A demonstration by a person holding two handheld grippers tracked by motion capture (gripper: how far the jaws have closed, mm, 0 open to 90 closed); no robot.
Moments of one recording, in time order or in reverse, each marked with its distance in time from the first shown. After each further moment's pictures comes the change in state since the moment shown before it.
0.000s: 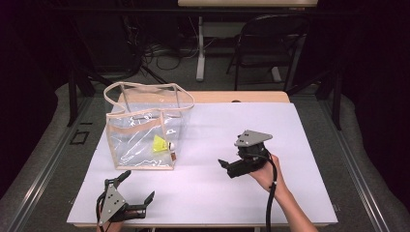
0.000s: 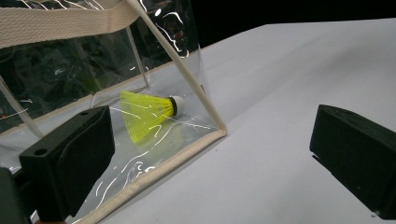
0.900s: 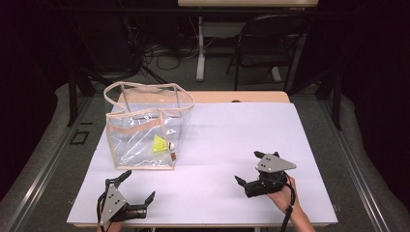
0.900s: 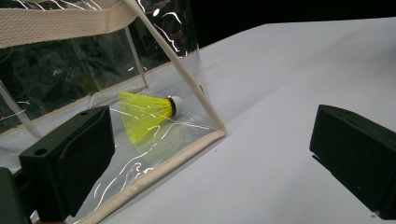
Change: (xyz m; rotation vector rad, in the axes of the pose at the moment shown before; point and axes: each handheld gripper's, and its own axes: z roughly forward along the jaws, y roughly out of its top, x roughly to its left) left arm -0.001 0.000 0.001 0.000 -0.002 0.005; right arm 0.005 -0.074 -0.027 -0.102 -0.050 -0.012
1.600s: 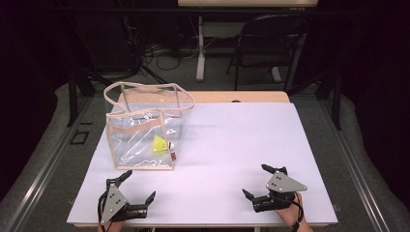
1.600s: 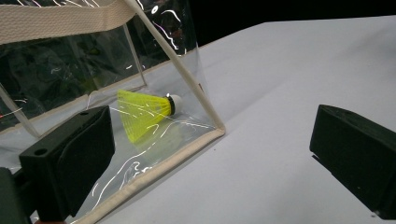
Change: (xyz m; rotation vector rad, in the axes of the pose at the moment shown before) left arm 0.000 -0.001 0.001 0.006 -0.004 -0.003; right arm 0.010 -0.050 -0.016 -0.073 -0.016 -0.004
